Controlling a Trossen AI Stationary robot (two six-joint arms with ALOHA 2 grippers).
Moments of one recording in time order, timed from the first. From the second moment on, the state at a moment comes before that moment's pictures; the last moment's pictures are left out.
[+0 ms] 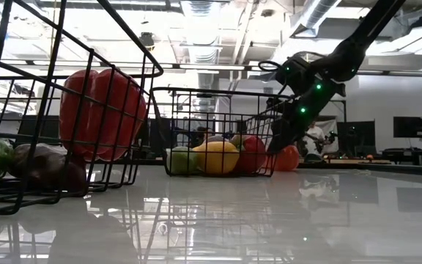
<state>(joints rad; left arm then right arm) -0.36 0.70 0.73 -0.09 -0.42 0.29 -0.58 1.63 0.74 0.05 0.14 -0.17</state>
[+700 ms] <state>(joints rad) -0.36 0.70 0.73 -0.05 -0.43 0.34 -0.21 1.25 1.02 -0.37 0.26 0.03</state>
